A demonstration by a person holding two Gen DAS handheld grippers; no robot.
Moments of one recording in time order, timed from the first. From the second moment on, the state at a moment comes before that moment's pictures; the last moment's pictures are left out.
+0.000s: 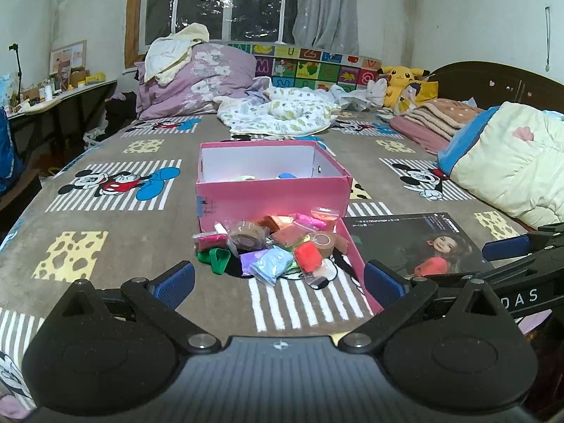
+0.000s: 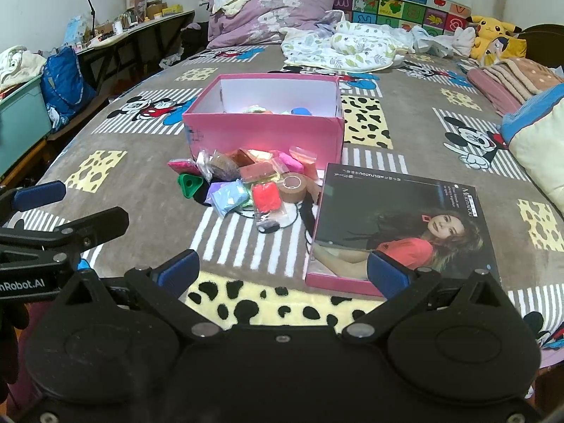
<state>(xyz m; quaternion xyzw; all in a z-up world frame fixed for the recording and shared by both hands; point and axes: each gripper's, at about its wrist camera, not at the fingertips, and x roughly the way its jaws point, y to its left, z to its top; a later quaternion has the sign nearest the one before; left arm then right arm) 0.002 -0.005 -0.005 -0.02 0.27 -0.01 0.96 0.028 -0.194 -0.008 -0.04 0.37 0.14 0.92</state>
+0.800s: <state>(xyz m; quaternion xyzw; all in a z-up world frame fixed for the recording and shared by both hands) 0.001 -0.006 -0.003 -0.02 0.28 -0.01 0.96 0.030 -0.199 -0.012 -0.04 0.38 0.14 0.92</state>
